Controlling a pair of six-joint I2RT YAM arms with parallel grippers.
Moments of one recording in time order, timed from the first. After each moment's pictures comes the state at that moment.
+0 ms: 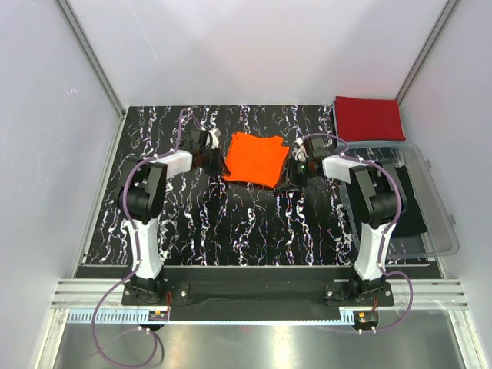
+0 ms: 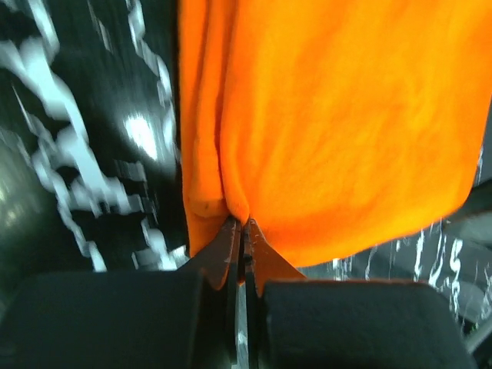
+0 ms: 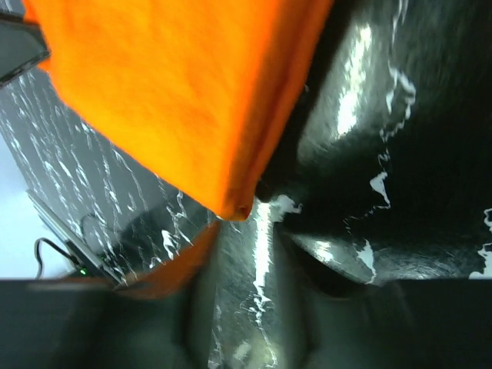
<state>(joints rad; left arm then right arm) -0.27 2.07 1.34 -0.17 0.43 -0.39 0.29 1.99 1.21 -0.24 -0.56 0.51</state>
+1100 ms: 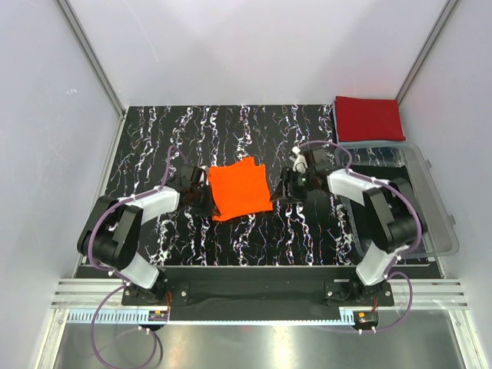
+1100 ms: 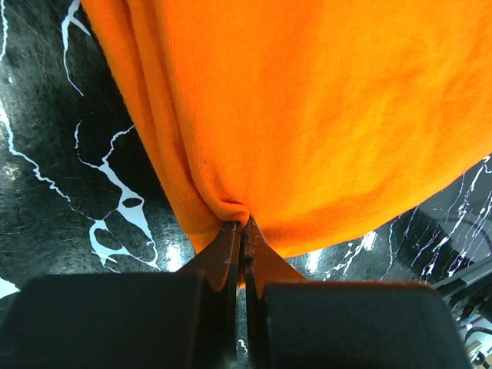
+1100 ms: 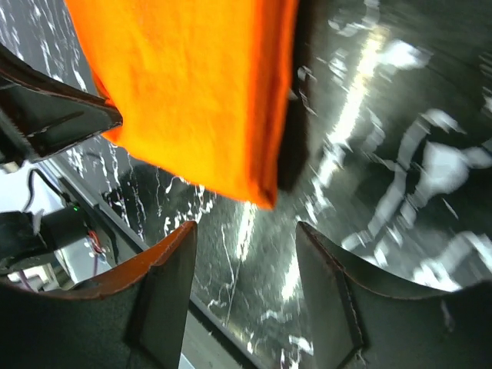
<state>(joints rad) -0.36 1.56 0.75 -0.26 0.29 -0.58 0.35 1.70 0.95 -0.22 -0.60 0.47</state>
